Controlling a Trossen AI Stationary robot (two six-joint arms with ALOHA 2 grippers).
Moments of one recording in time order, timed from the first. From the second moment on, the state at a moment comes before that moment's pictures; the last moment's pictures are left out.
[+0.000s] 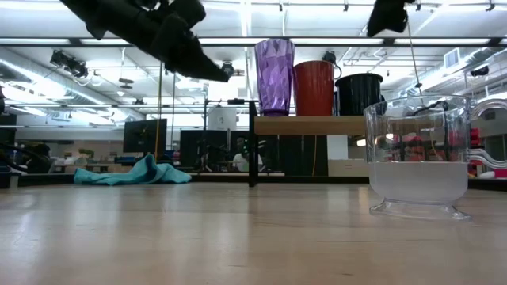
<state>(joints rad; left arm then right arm) 0.03 1.27 0.69 0.18 -0.19 0.16 -0.25 1.12 1.40 -1.23 -0.04 0.22</state>
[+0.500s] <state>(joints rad) 0.03 1.26 0.69 0.04 -0.19 0.14 0.20 1.40 1.31 -1.03 0.01 0.50</state>
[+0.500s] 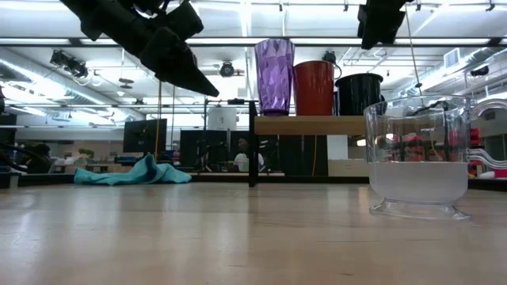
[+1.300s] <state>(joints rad) 0.03 1.16 0.69 -0.07 -0.19 0.06 0.46 1.73 1.32 -0.71 0.00 0.79</state>
